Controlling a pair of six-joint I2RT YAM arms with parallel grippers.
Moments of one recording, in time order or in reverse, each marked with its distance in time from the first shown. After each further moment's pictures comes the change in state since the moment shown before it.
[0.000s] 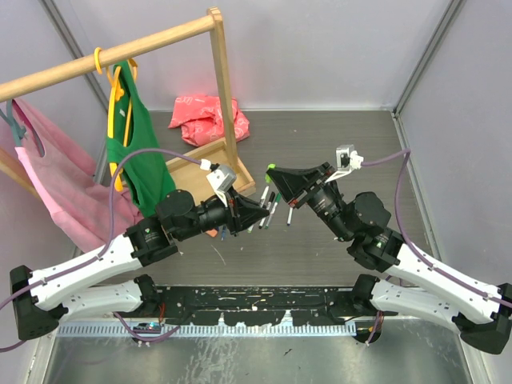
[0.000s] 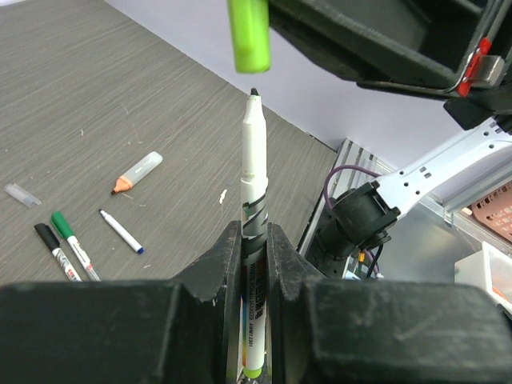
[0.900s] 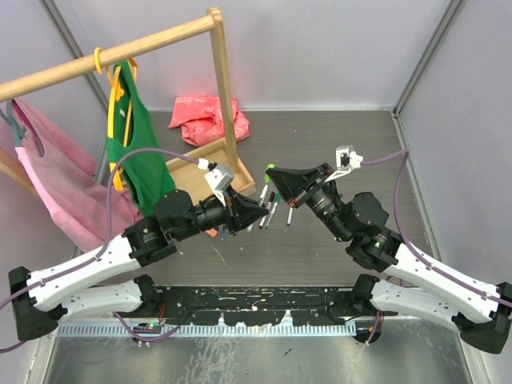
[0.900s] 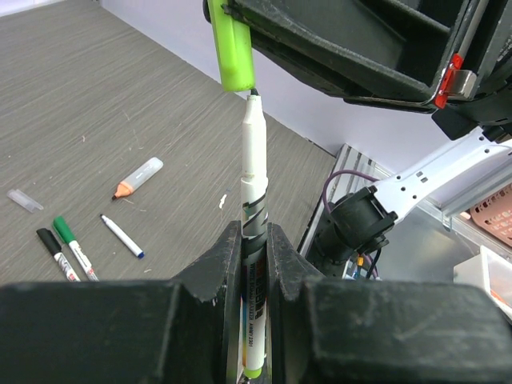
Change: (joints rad) left arm 0.000 -0.008 0.006 0.001 -0.005 0.001; right arm 0.000 0.010 -0.016 0.011 0.026 0.053
